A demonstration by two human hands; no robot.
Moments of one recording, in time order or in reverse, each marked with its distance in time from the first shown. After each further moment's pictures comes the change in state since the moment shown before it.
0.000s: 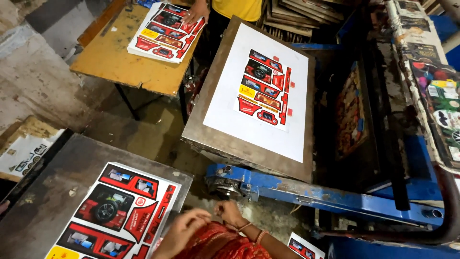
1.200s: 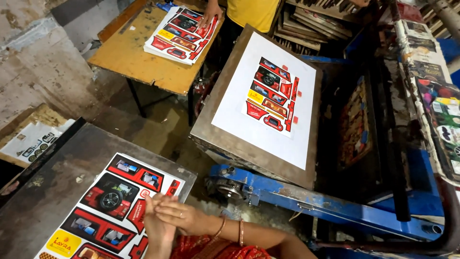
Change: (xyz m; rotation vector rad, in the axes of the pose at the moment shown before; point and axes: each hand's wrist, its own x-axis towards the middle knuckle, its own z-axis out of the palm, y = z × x) left_hand -0.008 0.006 -0.015 -1.182 0.903 0.177; right_hand -0.001 -0.195 0.024 0.060 0.249 -1.280
